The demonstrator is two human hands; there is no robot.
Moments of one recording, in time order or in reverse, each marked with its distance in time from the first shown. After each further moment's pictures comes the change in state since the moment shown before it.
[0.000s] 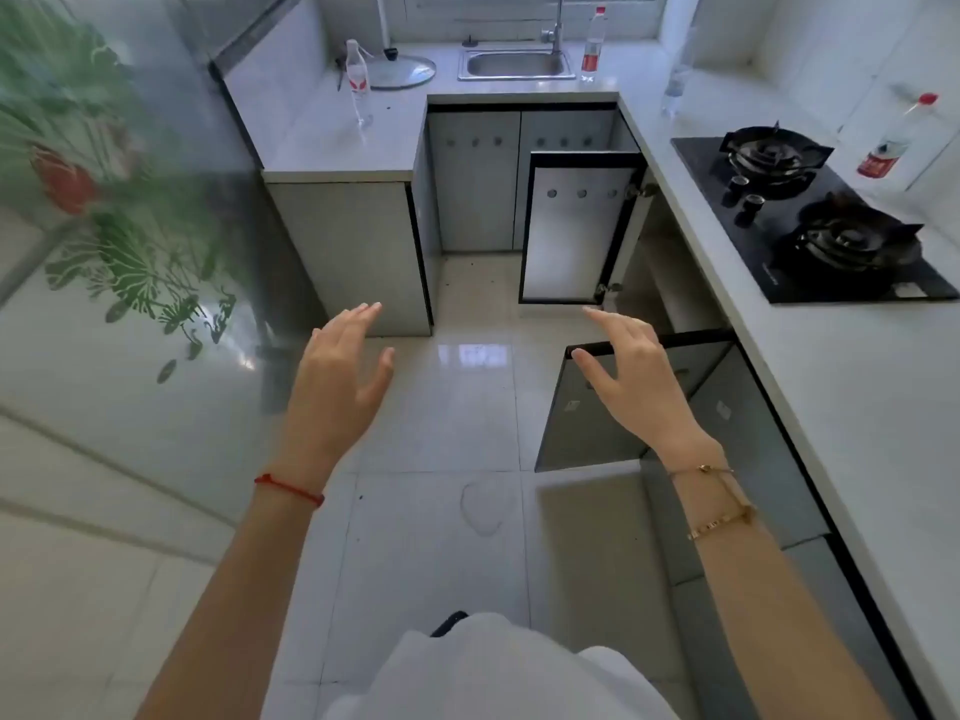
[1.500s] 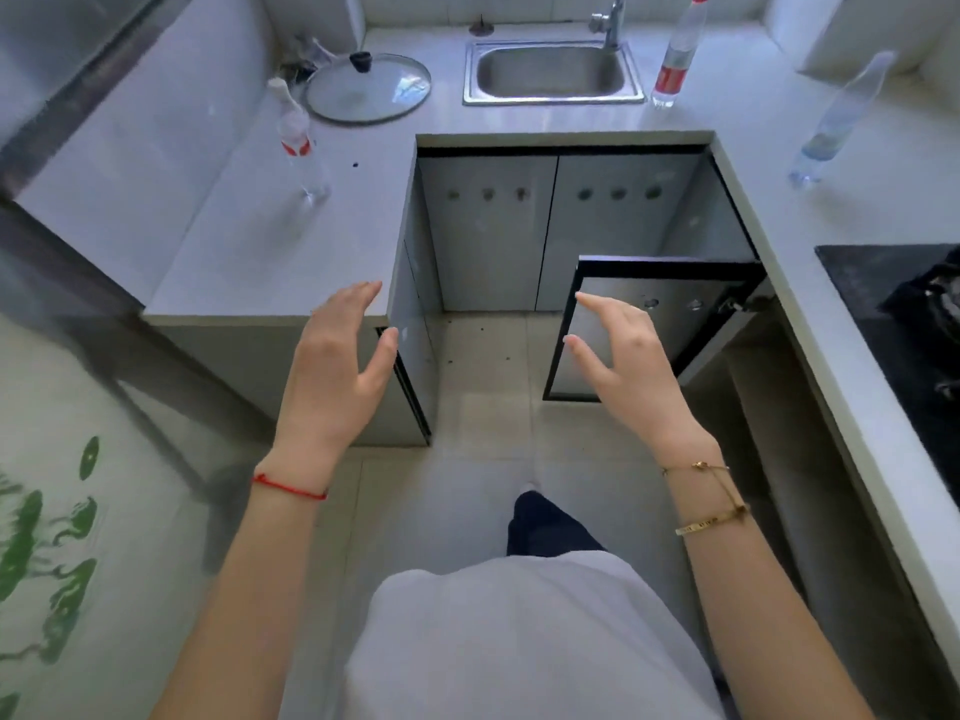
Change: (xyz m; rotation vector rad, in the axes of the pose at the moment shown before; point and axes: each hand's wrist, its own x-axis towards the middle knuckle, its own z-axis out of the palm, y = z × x) left_hand 0.640 -0.192 0.198 -0.050 -0.020 -0.124; right_hand 0.679 0.166 0.146 0.067 -0.037 0.021
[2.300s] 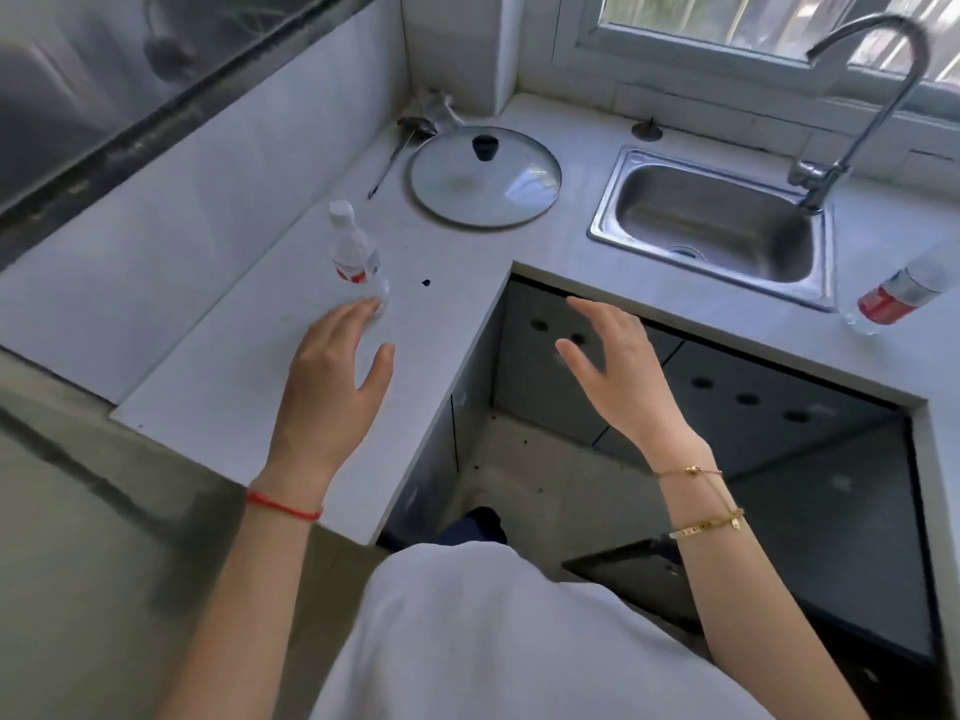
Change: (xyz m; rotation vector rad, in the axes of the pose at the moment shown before) left_hand 0.351 -0.106 0.056 0.151 0.216 -0.311; right_hand 0.475 0.022 0.092 0.024 -0.284 -0.255
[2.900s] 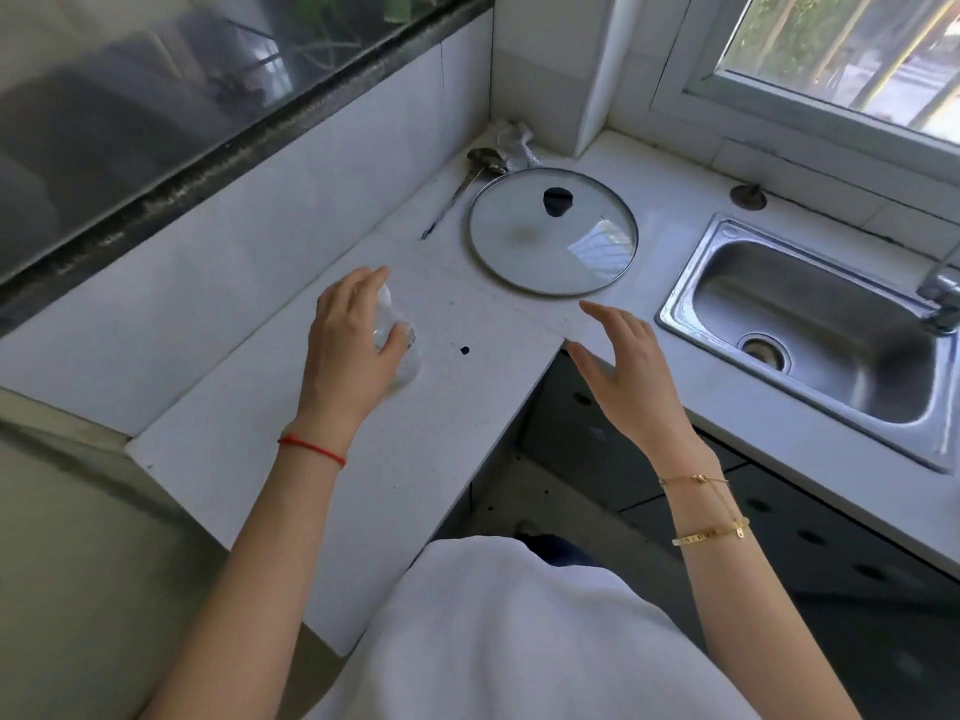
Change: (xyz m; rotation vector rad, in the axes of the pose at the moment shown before) left_hand 0.173 -0.044 0.030 0.069 0.123 -0.195; right_hand 0.192 0.006 0.018 0.014 -0.103 -0.121
